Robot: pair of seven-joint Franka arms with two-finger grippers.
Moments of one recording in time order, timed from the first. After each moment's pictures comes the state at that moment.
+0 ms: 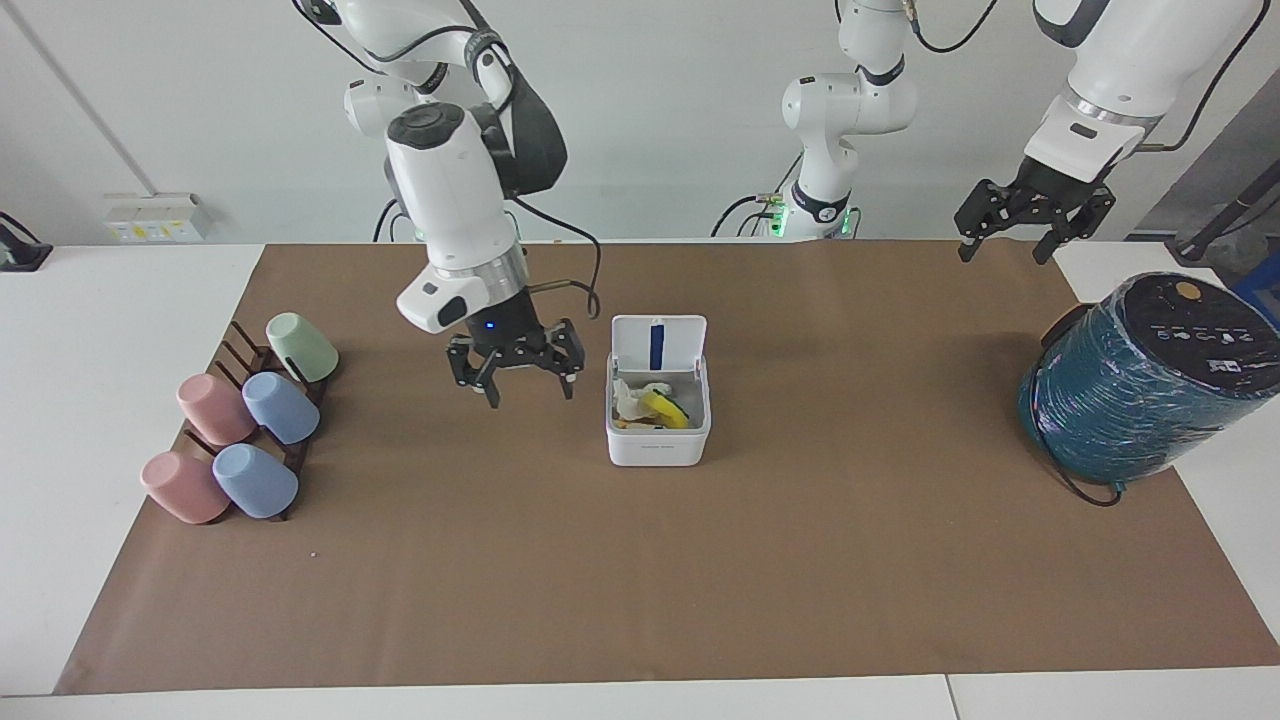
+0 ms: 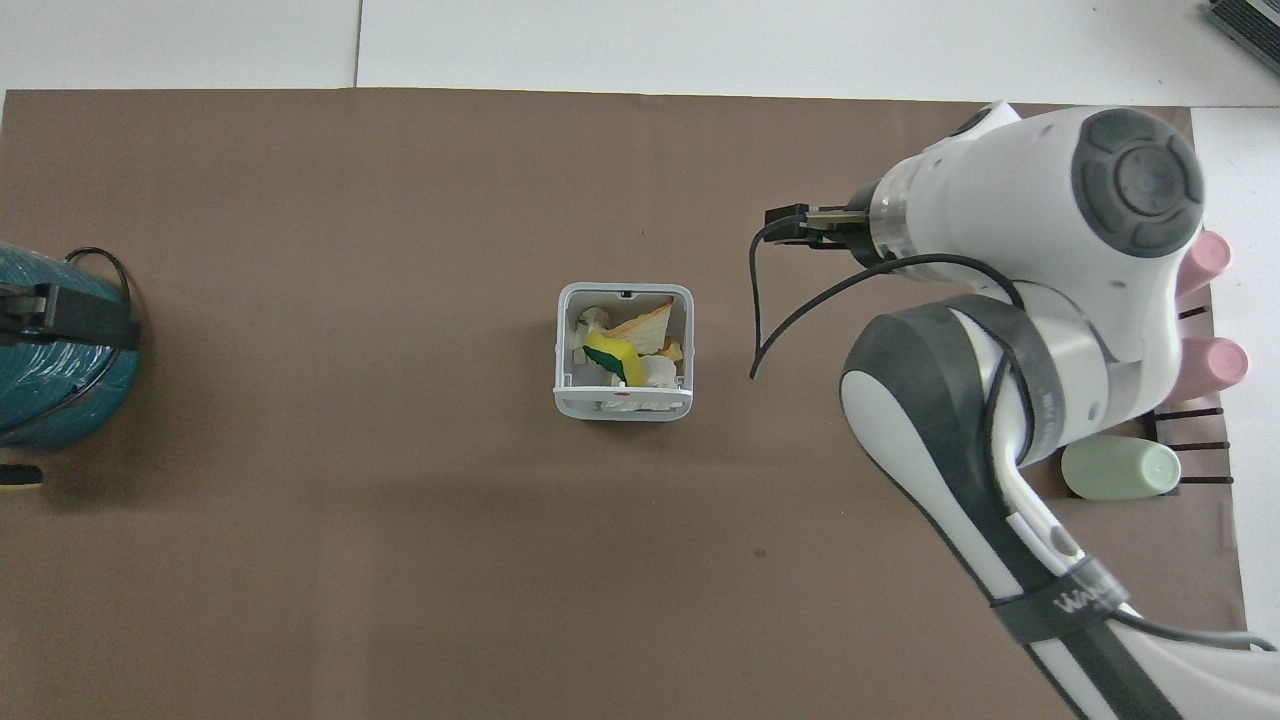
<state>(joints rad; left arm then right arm) -0.07 -0.05 0.03 -1.57 -0.02 1.52 0.06 0.15 0.19 0.15 -1.66 0.03 2.13 0.35</state>
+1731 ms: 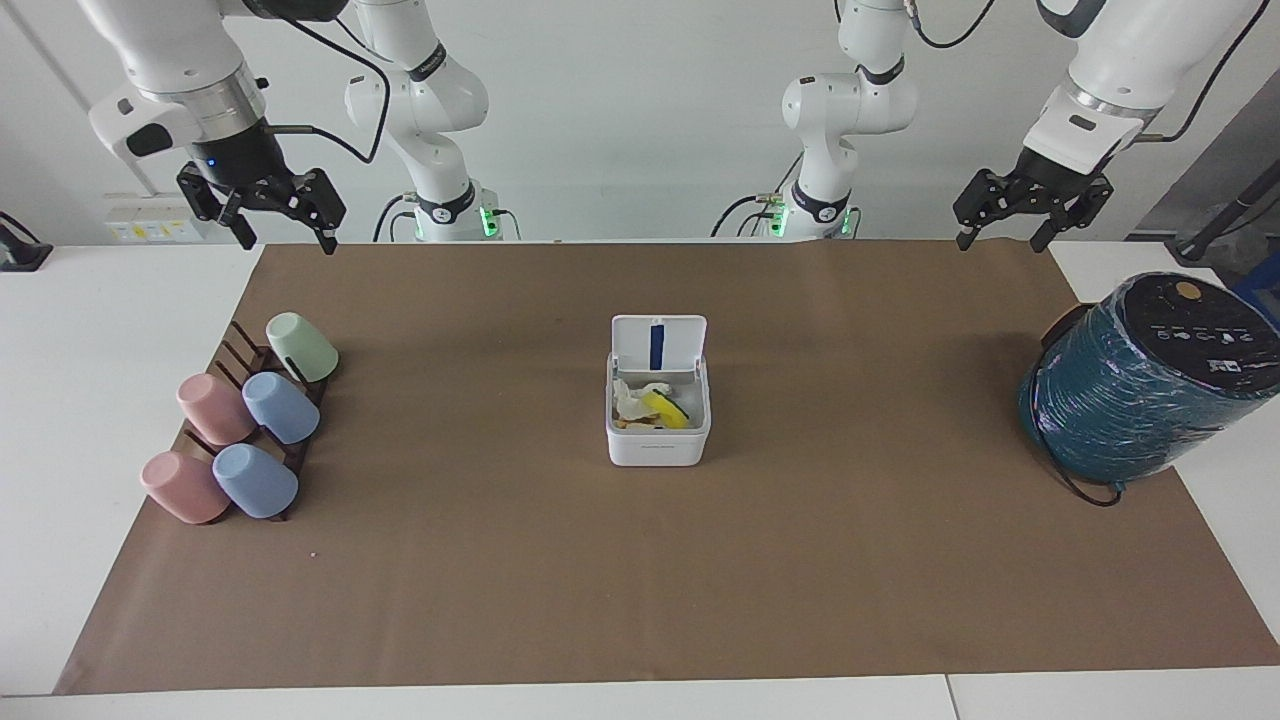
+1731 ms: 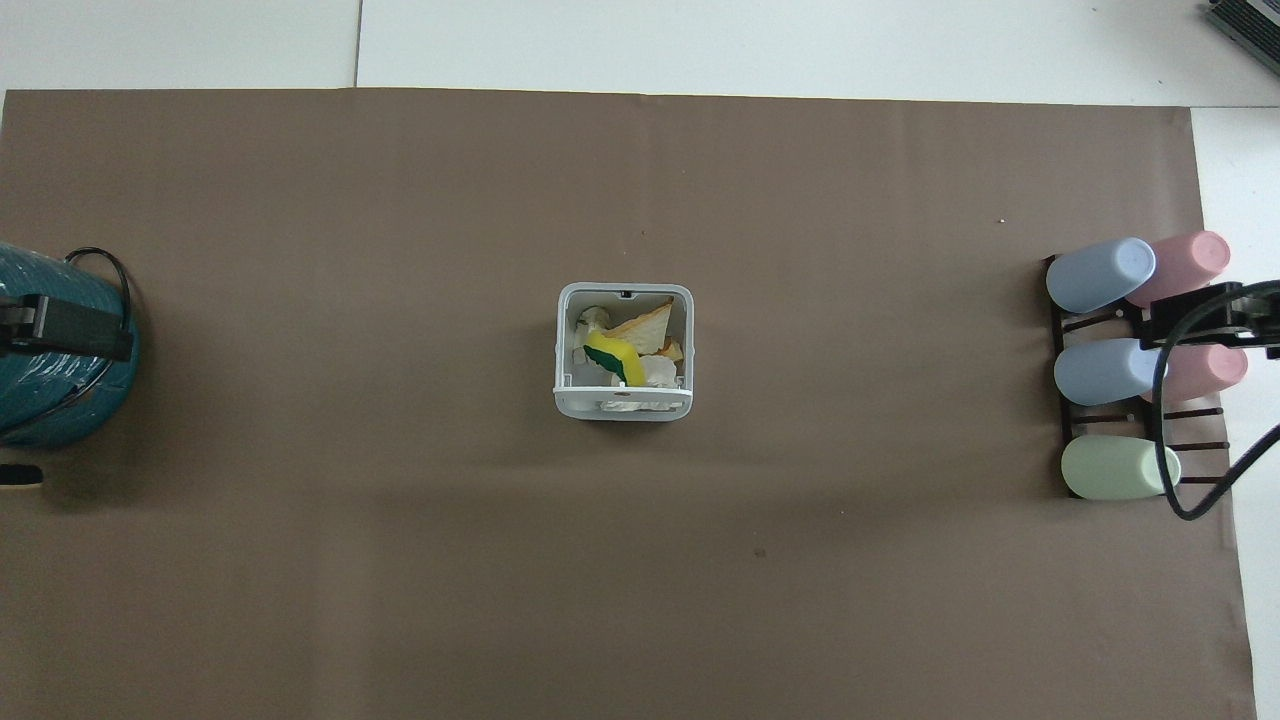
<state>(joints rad) -0.07 -0.06 0.03 -1.57 -0.02 1.51 0.06 0.06 -0.05 -0.08 -1.56 -0.03 1.51 0.08</state>
